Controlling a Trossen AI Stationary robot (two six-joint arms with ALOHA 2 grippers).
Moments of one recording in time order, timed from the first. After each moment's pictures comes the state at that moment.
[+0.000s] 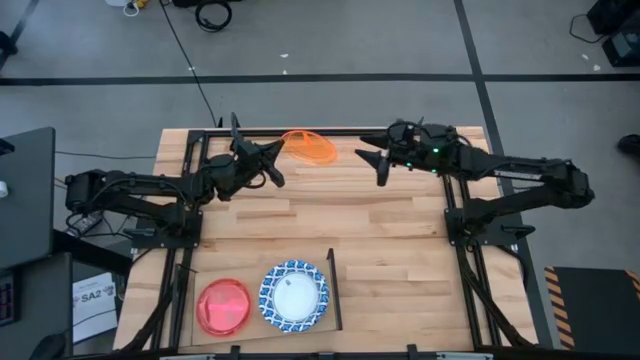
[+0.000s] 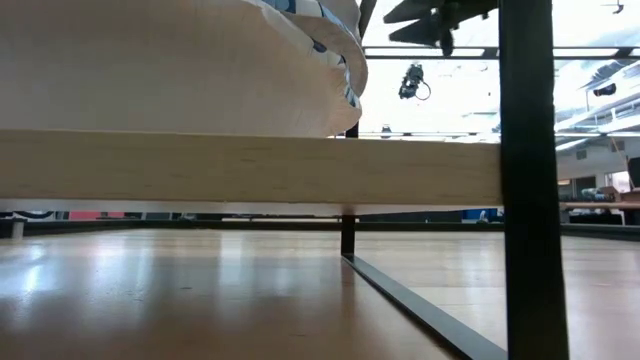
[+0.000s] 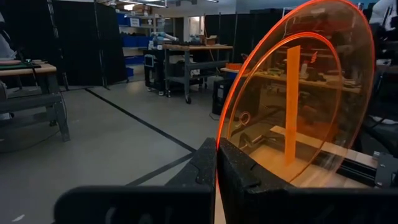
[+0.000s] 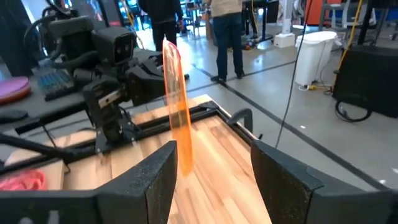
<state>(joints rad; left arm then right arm) 0.18 1.14 0.59 0.60 -0.61 -0.04 -0.24 1.05 0.90 0.02 0.11 0.15</state>
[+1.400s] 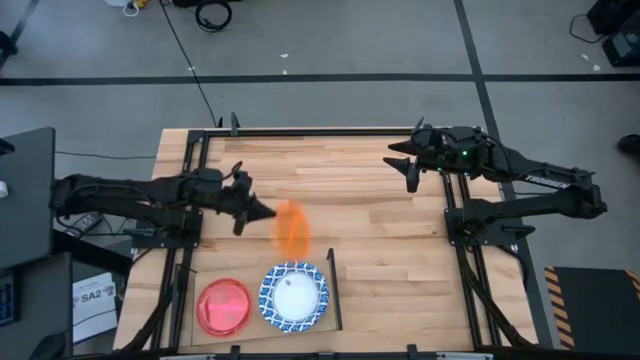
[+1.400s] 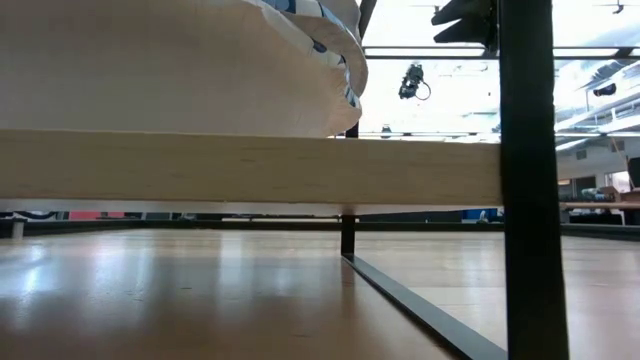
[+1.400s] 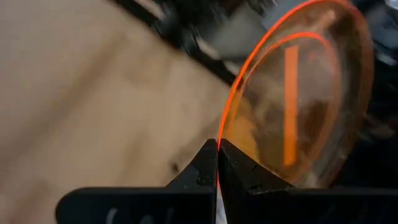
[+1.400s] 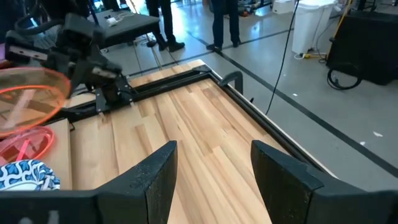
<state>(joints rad) 0.03 0.84 0.59 -0.04 0.14 -0.62 -0.24 0.80 0.90 -0.38 0.11 0.16</state>
